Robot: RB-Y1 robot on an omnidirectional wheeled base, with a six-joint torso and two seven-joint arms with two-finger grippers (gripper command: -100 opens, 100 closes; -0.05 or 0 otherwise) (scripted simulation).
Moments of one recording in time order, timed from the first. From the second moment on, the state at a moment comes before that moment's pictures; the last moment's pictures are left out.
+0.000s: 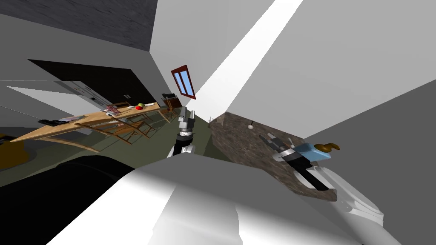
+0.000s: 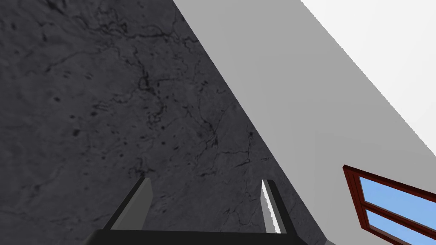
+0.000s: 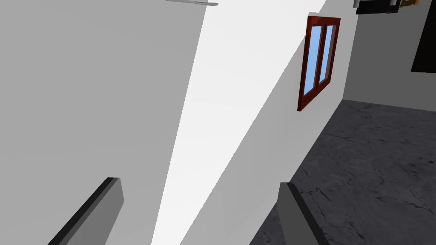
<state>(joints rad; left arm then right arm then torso) 0.47 0.04 -0.07 -2.30 -0.09 -0.58 0.02 0.40 -0.82 -0.19 -1.68 0.53 -0.63 0.18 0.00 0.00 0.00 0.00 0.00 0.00</state>
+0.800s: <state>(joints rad) 0.47 0.04 -0.07 -2.30 -0.09 -0.58 0.02 0.42 -1.02 -0.18 -1.50 0.64 -0.61 0.25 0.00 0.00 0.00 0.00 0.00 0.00</state>
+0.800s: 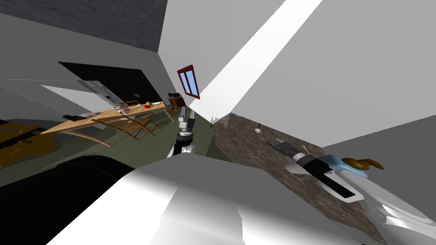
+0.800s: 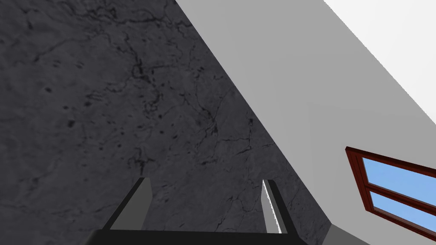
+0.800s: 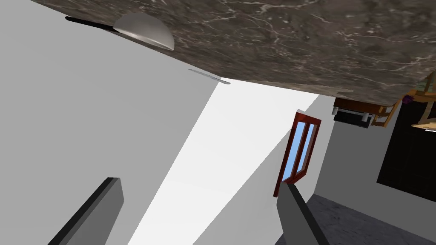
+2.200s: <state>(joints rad) 0.47 0.04 -0.07 -2.30 -0.09 -0.58 0.02 0.58 -1.38 -0.08 -1.15 0.84 -0.52 0.40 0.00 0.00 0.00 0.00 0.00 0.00</state>
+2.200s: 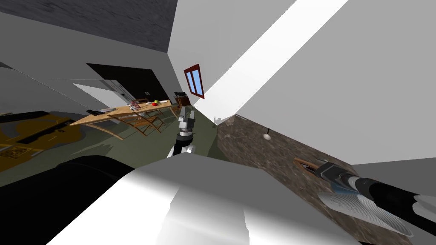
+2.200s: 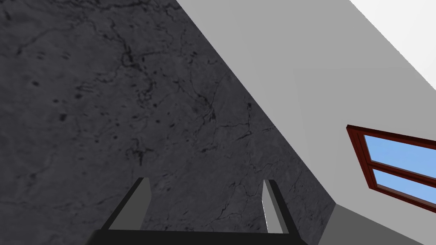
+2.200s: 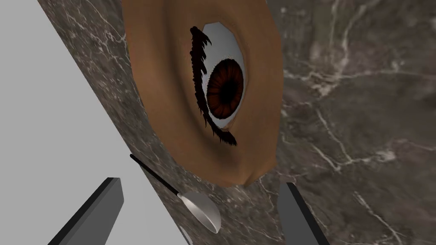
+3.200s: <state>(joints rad) 0.47 0.04 -0.07 -2.30 -0.09 -0.58 0.02 0.61 -1.45 0.04 -1.04 0.83 -0.45 0.35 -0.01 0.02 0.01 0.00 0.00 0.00</state>
